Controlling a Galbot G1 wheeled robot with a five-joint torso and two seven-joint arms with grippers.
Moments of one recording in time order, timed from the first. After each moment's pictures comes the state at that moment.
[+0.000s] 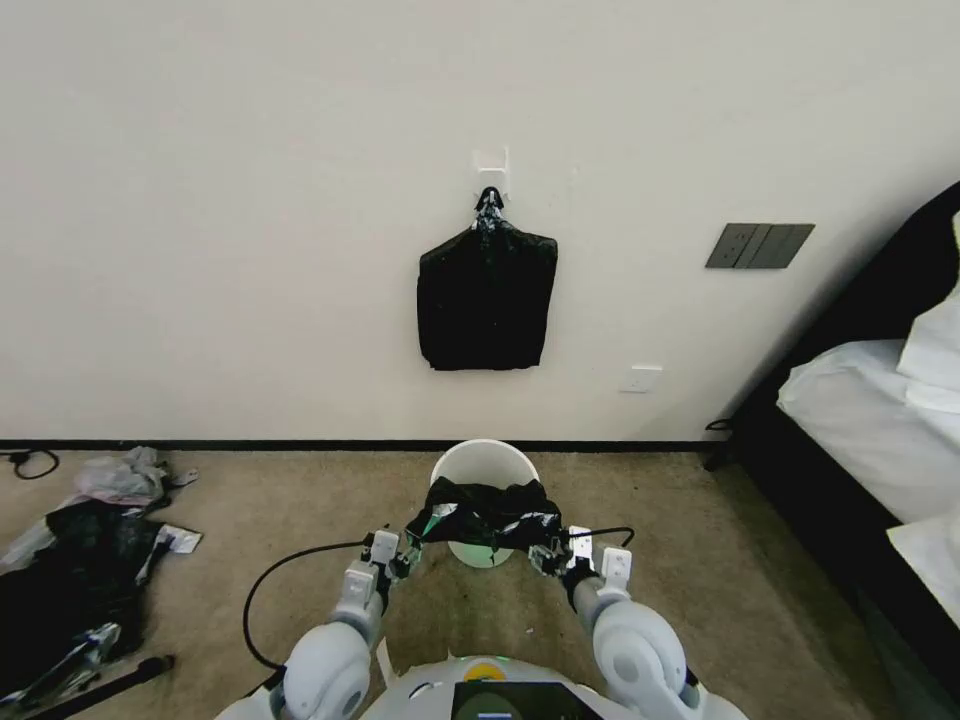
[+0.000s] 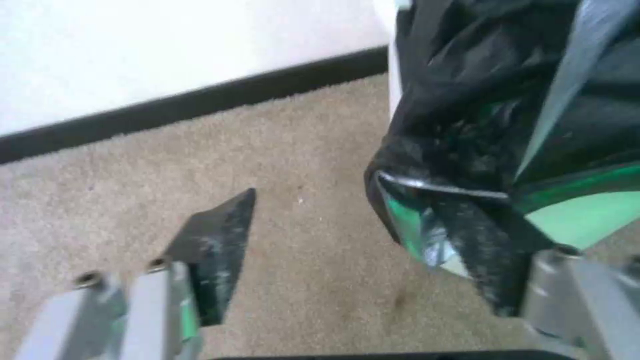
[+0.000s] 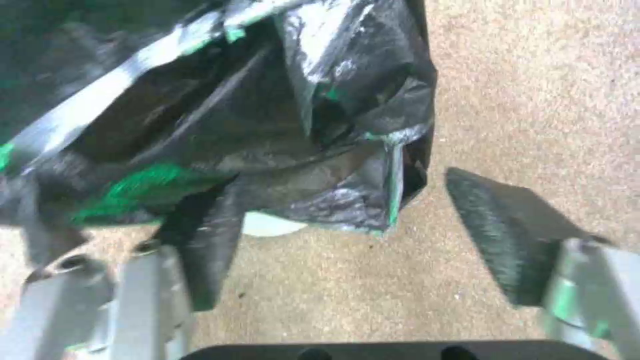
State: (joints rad) left arm 1.59 -0.91 -0.11 -2.16 -0.46 0.35 -0.51; right arm -1.56 1.12 0.16 2.25 0.86 -0.54 0.71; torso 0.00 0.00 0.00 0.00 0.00
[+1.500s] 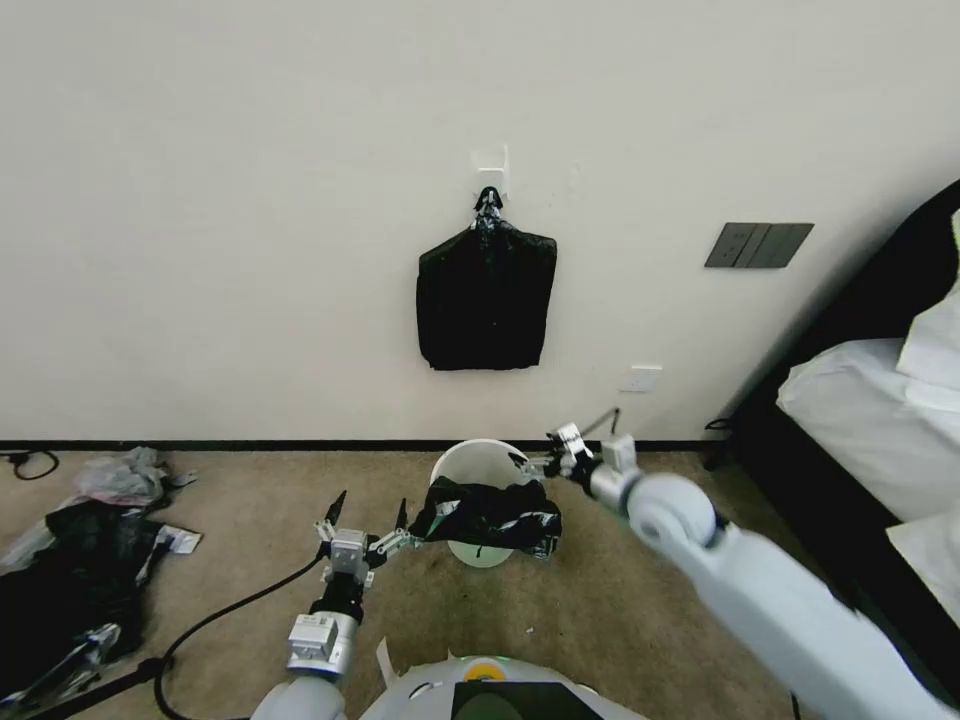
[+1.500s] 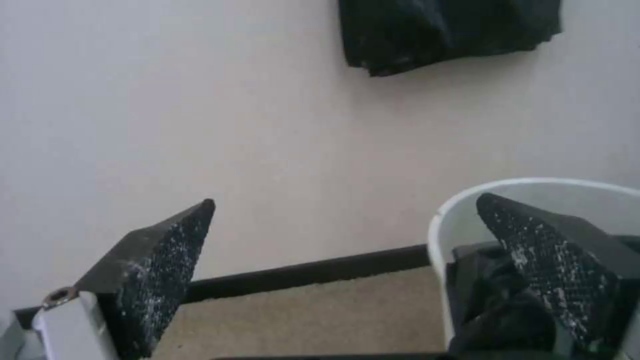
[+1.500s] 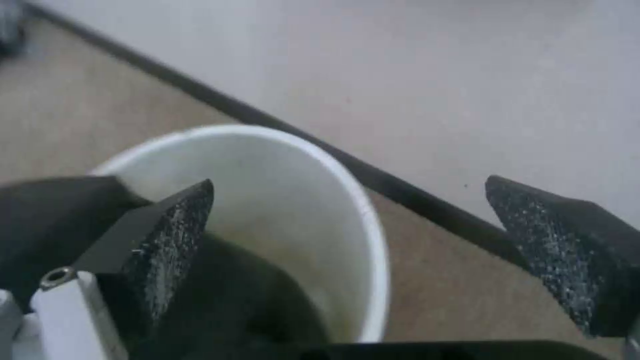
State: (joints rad) left arm 1.90 -1.21 -0.37 -2.29 -0.02 -0.09 -0.31; right arm -0.85 0.75 0.00 1.97 0.83 -0.61 0.02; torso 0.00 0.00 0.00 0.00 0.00
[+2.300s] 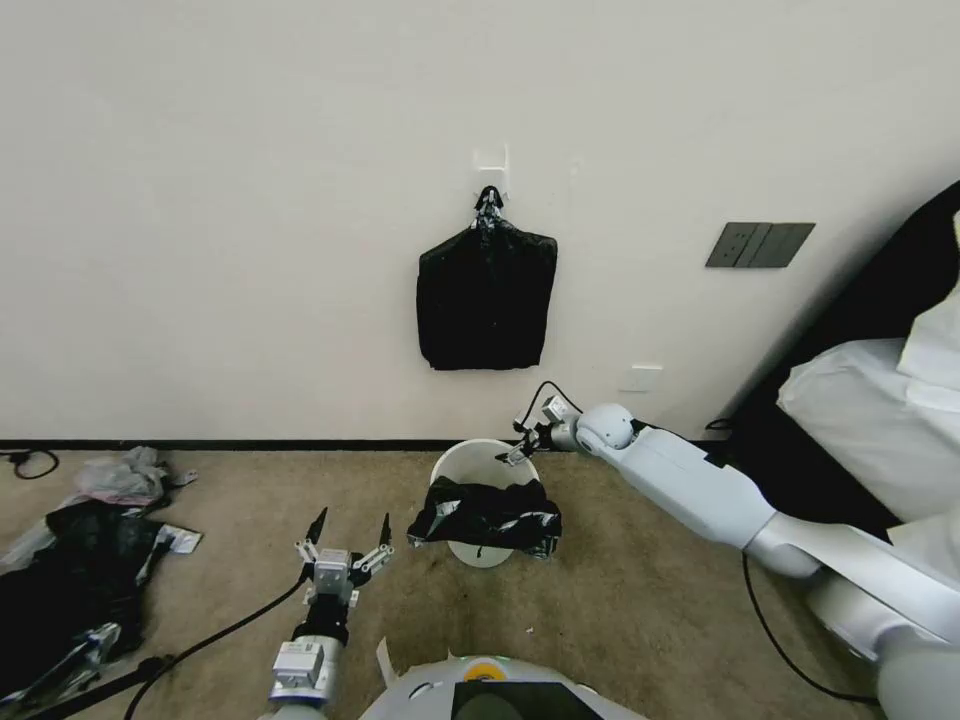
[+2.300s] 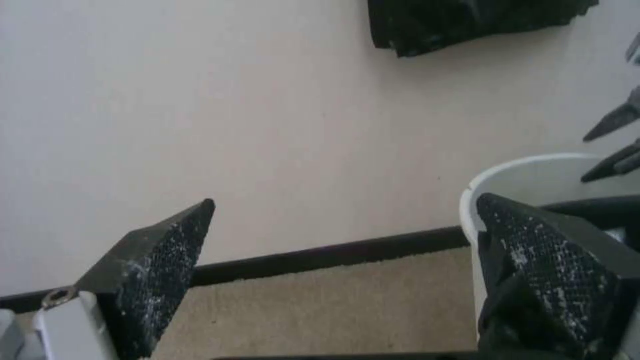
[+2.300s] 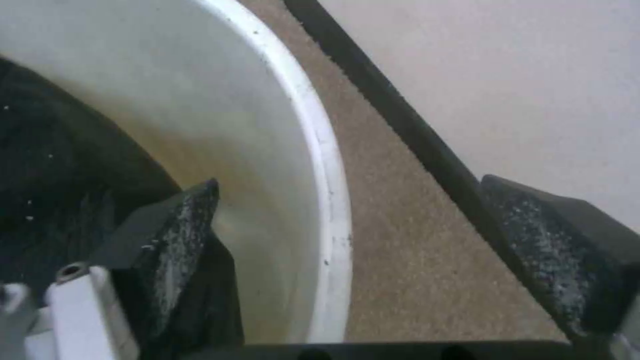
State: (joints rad) left arm 1.99 -1.26 -0.43 -2.28 0.02 -0.14 -0.31; right arm -0.31 0.90 -0.49 1.38 0.59 -0.58 -0.46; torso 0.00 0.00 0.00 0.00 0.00
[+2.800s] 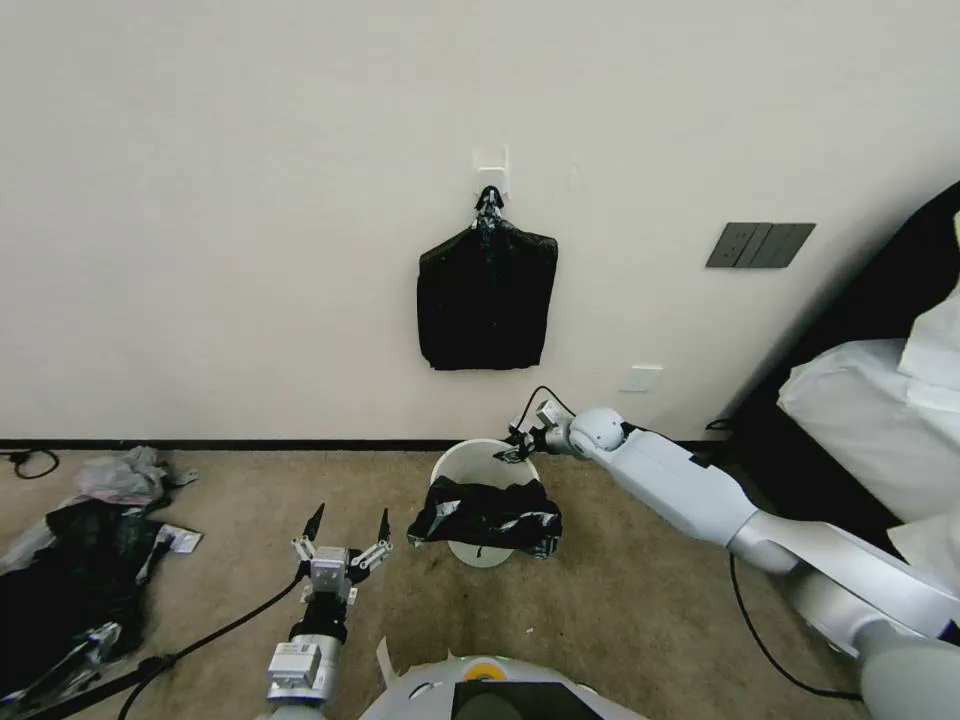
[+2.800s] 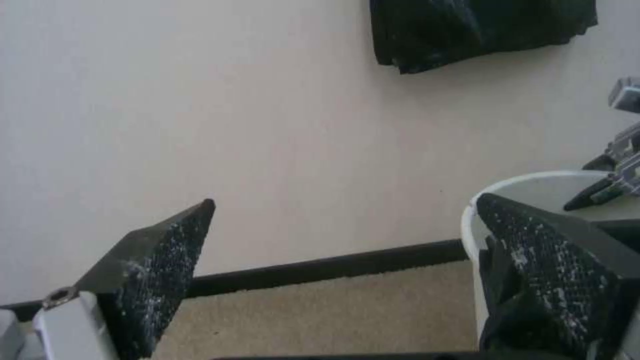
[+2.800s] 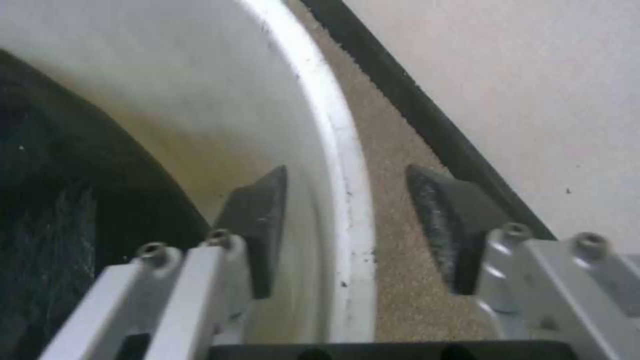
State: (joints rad) left arm 2.00 -1.26 -0.43 -2.31 0.03 -0.14 -0.31; right arm -0.31 0.94 -0.51 1.31 0.57 -0.56 -0.48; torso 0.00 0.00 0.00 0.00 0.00
